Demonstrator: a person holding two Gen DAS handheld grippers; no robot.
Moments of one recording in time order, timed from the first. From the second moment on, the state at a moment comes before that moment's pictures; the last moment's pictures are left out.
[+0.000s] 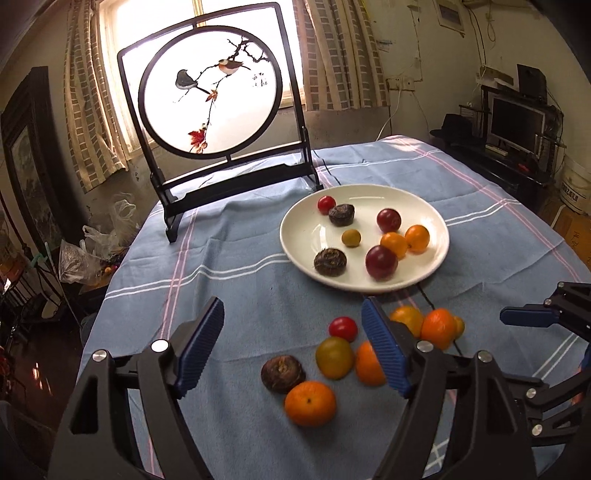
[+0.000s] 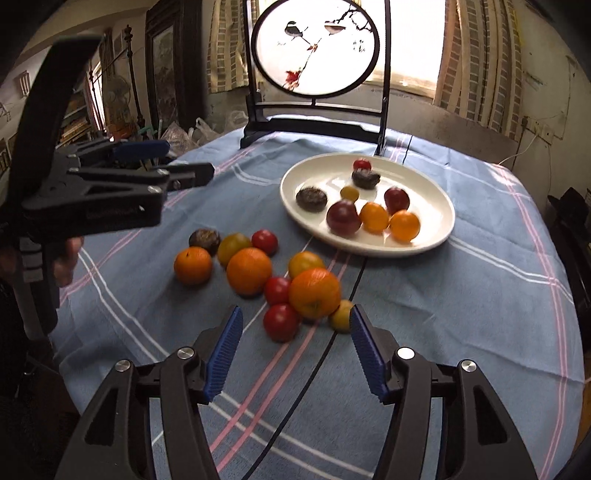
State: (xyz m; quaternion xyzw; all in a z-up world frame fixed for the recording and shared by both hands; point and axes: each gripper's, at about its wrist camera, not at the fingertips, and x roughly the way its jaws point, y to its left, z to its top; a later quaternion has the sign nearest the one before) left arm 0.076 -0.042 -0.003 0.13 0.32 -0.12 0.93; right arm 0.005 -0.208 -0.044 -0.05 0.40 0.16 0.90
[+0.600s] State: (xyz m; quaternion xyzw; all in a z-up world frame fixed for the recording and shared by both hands) left arm 0.061 -0.028 -0.082 0.15 0.41 -0.16 0.88; right arm 0.039 -0.194 -0.093 -0.03 0.46 0.17 0.87
